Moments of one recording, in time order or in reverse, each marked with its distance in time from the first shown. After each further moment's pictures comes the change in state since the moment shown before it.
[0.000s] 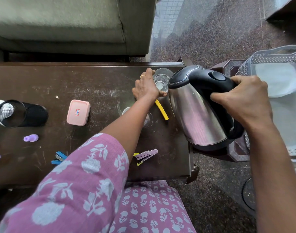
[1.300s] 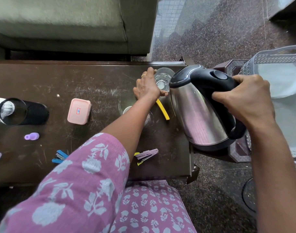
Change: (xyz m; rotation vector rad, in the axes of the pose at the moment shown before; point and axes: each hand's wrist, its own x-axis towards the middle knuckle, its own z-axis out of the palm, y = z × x) left_hand 0.000 0.000 -0.001 -0.001 -0.014 -0.015; right_hand 0.004 0.000 0.002 0.003 0.000 0.003
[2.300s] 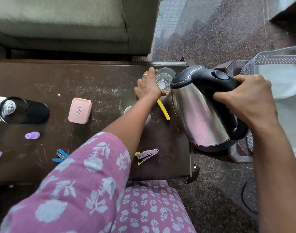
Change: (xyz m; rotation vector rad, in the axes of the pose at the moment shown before) left_hand 0.001 -0.001 0.001 0.000 0.003 0.005; right_hand -0.001 -0.002 -0.003 -0.011 -0.033 -0.005
